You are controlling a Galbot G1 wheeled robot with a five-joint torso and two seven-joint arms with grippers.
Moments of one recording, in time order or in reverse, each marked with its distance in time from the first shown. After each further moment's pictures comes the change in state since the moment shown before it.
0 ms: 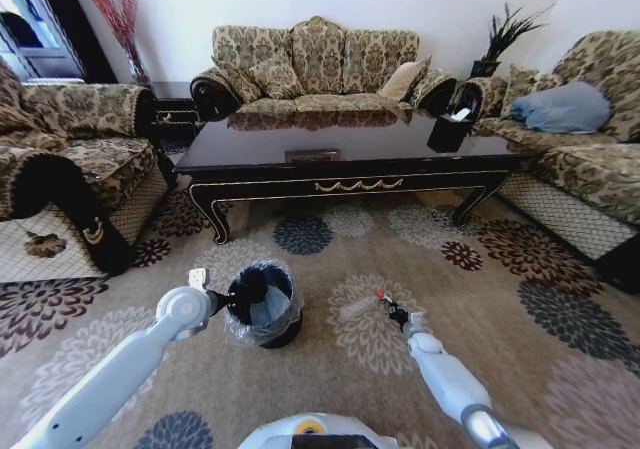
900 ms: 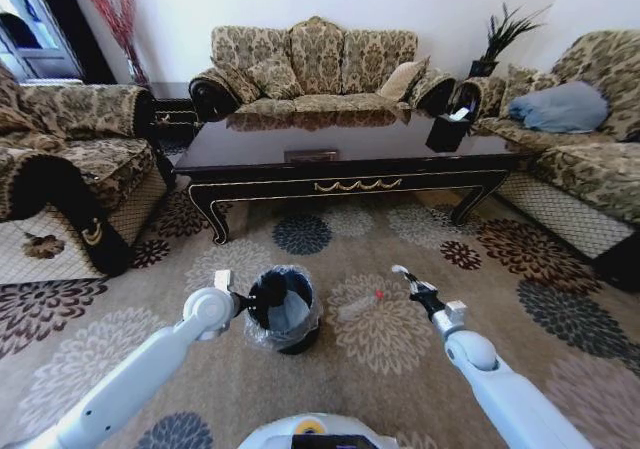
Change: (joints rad) left arm -0.130 -0.071 0.212 -0.008 0.009 0.000 -0.056; right arm -0.486 -0.296 0.170 1.093 0.146 -0.093 0.078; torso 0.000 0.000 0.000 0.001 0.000
